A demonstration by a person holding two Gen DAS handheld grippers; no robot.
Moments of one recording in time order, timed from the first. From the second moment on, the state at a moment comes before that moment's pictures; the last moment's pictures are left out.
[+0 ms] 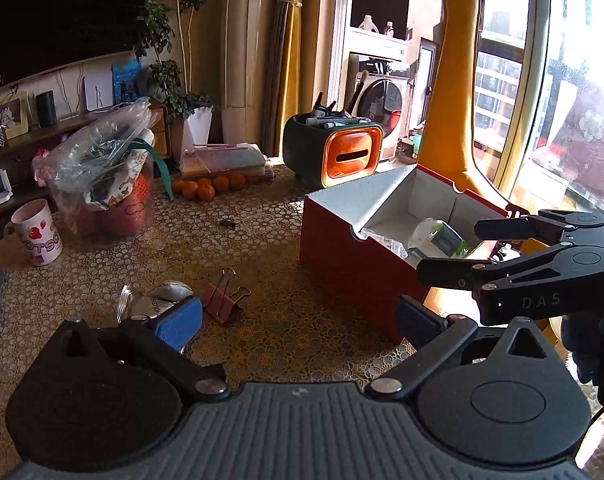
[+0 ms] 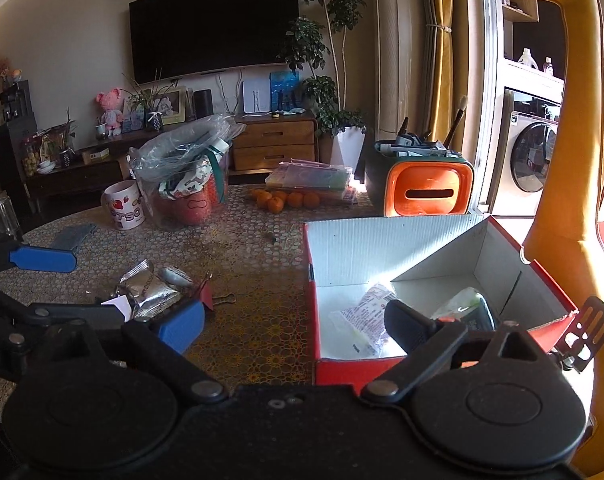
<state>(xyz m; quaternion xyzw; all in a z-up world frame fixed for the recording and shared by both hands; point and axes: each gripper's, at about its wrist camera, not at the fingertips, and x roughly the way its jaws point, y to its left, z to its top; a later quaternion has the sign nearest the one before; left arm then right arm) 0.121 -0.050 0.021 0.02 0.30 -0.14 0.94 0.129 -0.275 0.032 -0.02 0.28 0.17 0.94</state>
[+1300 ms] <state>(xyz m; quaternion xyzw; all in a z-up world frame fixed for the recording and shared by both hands) 0.098 0.082 -0.091 0.03 0.34 -0.03 0.94 0.147 -0.103 -0.053 -0.08 0.33 0.22 0.91</state>
